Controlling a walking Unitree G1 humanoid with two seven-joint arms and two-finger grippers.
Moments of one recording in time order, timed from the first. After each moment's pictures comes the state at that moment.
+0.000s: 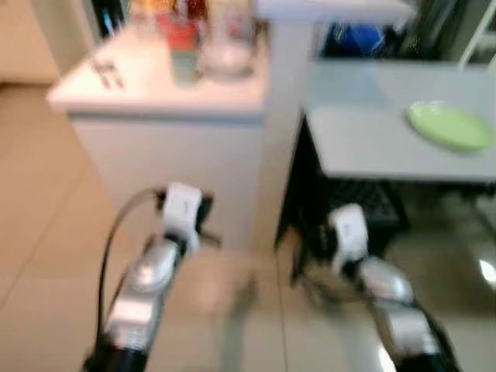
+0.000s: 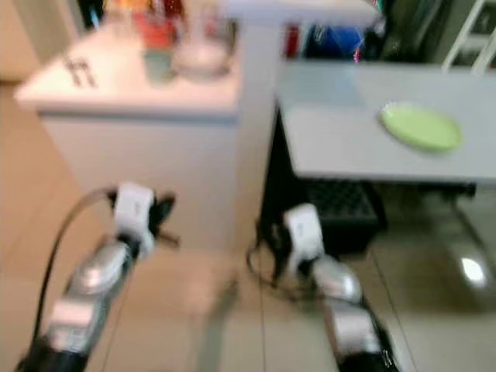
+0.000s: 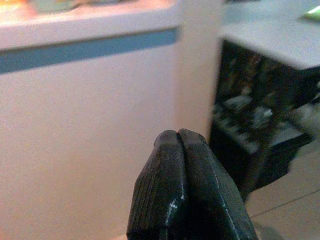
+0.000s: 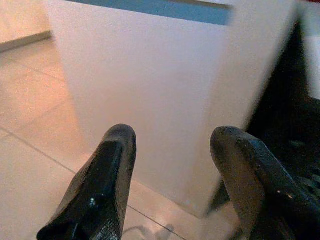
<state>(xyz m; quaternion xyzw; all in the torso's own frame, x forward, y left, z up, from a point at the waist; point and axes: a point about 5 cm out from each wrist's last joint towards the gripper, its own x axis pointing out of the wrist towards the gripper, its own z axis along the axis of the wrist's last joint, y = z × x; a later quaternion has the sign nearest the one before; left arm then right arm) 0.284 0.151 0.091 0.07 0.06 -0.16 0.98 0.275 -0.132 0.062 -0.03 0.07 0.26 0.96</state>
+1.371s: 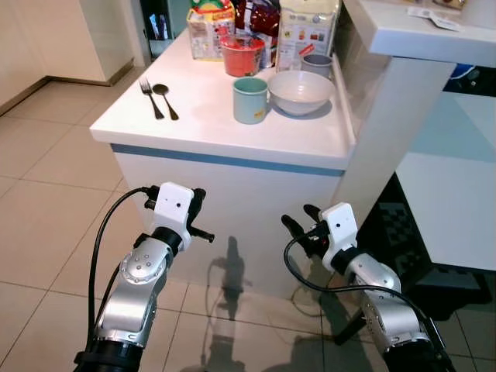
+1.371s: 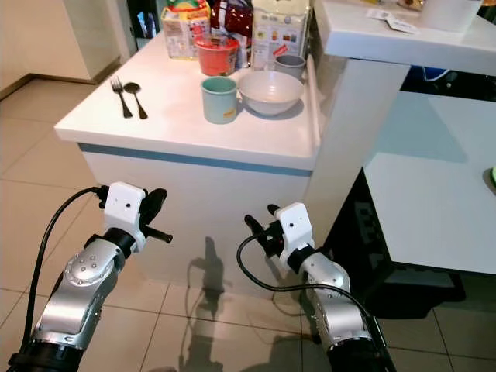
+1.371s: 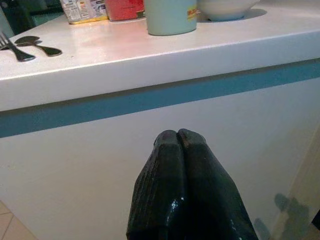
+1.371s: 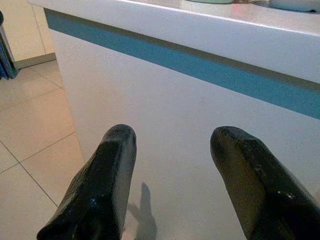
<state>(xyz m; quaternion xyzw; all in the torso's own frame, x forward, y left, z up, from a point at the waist) 0.288 0.154 0.104 0.08 0.03 -0.15 0.98 0.281 -0.130 0.066 -0.04 0.05 0.27 0.96</state>
